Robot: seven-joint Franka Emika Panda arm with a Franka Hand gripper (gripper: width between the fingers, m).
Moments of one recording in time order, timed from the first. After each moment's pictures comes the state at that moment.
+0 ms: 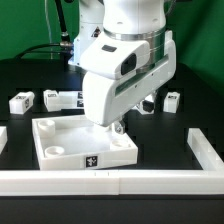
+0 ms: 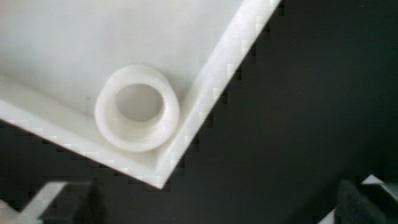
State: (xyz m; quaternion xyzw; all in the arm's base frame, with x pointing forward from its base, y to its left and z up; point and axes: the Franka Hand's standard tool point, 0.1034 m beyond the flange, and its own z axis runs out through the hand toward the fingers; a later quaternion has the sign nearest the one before) arm 0.607 0.017 0.070 -0.92 -0.38 0.05 0.08
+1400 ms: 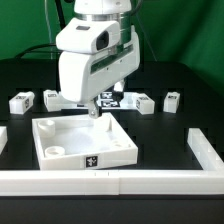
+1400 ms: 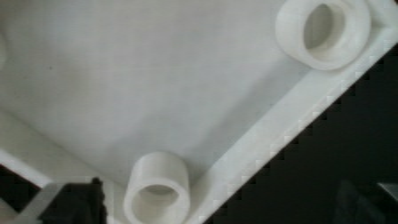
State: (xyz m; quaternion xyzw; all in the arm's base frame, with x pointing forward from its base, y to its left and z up) arm 0.566 -0.028 0.077 -0.89 -0.45 0.00 0.04
